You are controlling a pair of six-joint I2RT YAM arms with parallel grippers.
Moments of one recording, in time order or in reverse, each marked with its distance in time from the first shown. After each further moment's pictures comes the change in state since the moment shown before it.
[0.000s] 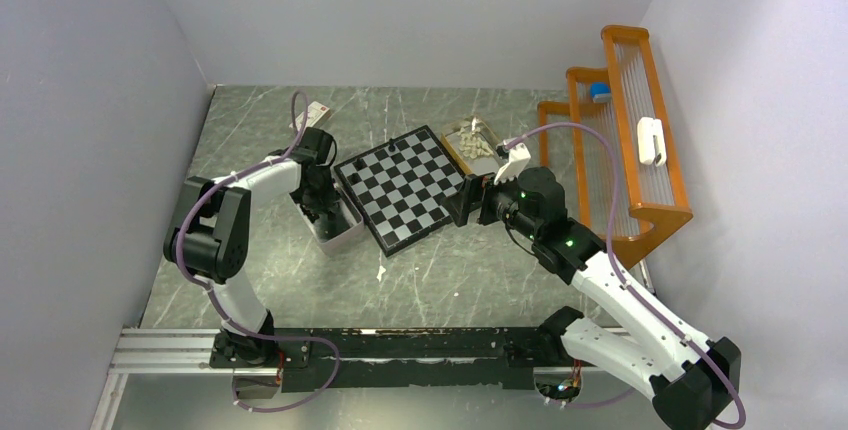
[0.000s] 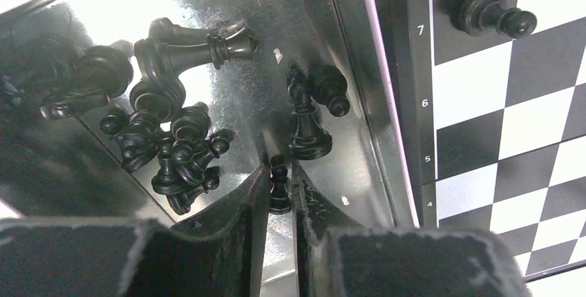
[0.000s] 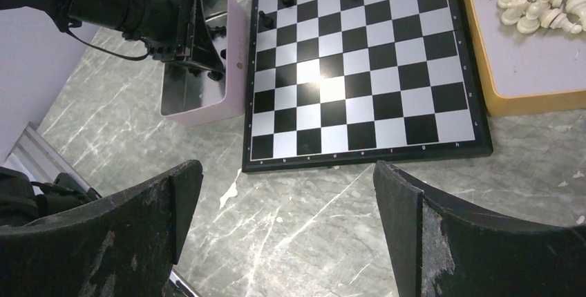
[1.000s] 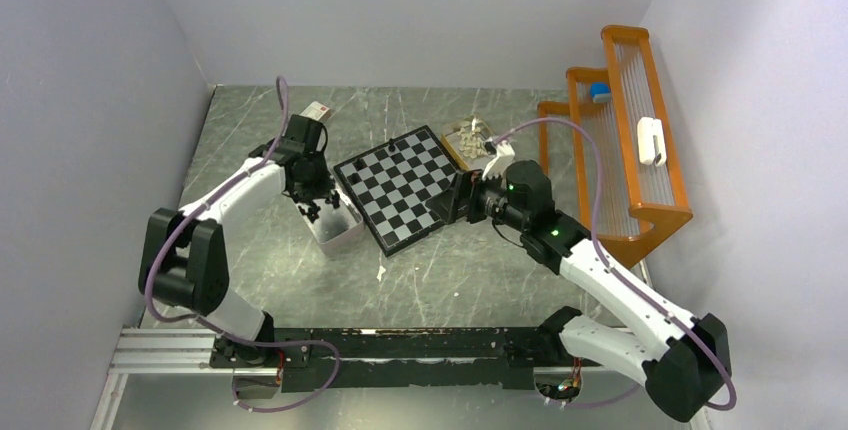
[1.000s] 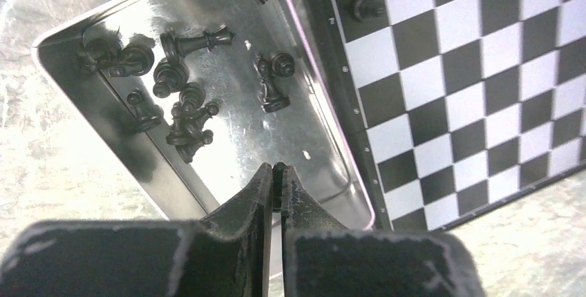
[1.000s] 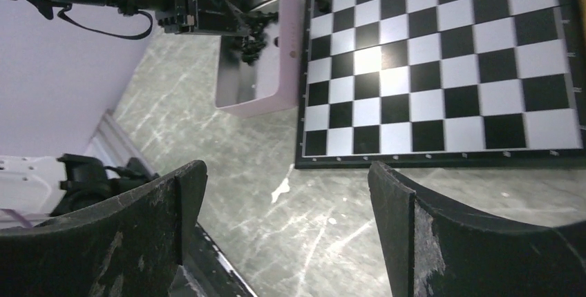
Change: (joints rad) left arm -0.007 -0.174 0.024 -0.061 0.003 0.019; right arm 0.000 0.088 0.000 0.082 -0.124 0.114
